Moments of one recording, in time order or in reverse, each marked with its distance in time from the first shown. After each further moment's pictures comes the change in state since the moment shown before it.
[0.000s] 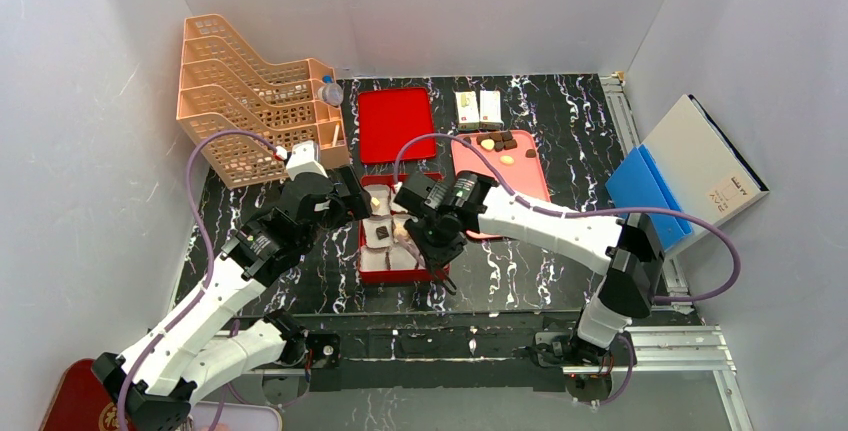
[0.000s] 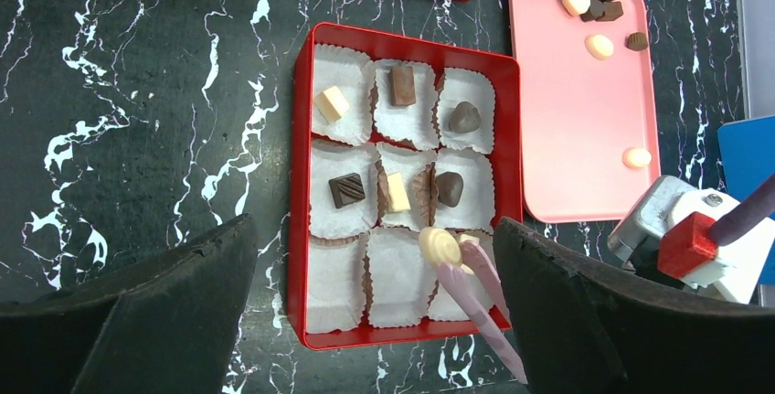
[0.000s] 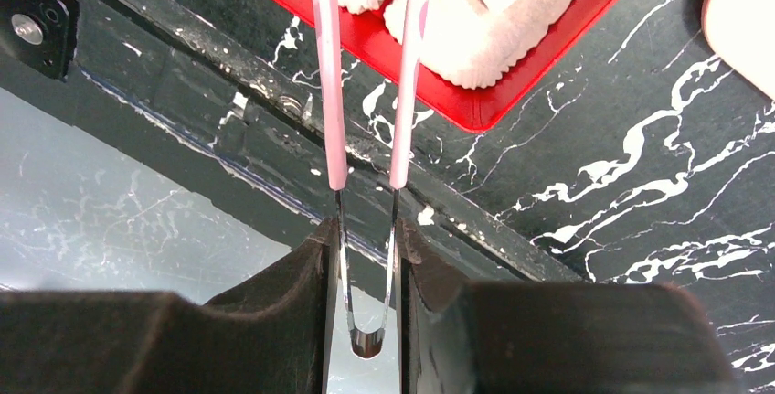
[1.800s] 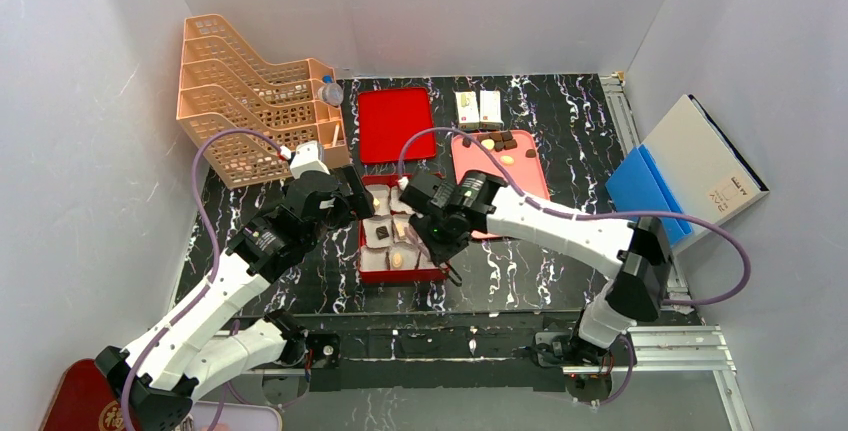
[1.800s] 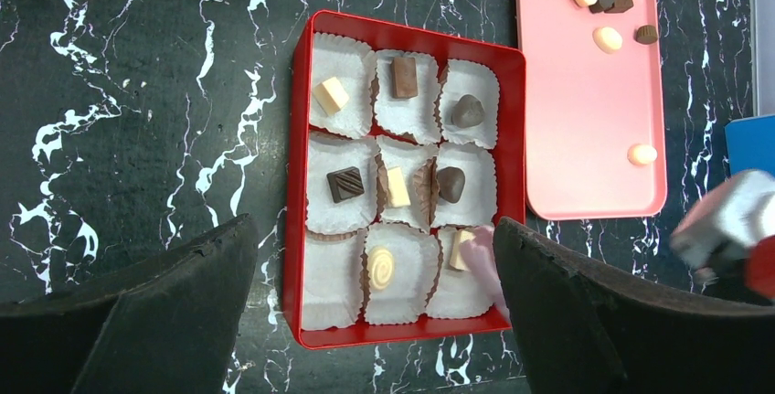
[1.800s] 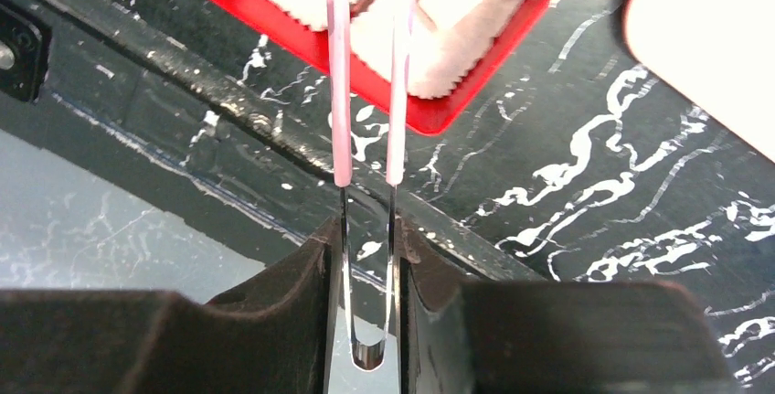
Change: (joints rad) left arm 0.000 0.030 -0.002 0.000 0.006 -0.022; right arm -0.003 -0.017 0.000 0.015 0.066 -0.028
